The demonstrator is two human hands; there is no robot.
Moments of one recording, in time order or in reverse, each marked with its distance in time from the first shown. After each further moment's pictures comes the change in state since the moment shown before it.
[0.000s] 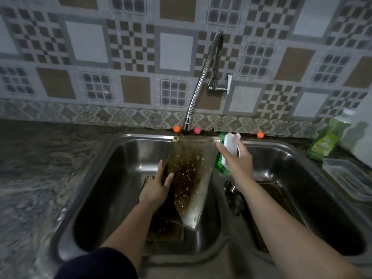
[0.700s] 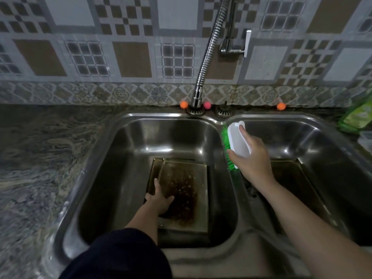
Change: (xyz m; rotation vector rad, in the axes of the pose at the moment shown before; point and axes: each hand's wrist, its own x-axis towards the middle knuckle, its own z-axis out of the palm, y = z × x) left_hand 0.013 -0.077 0.043 0.169 -0.373 -0.532; right_hand 0.001 0.059 0.002 -0.456 -0.089 -0.255
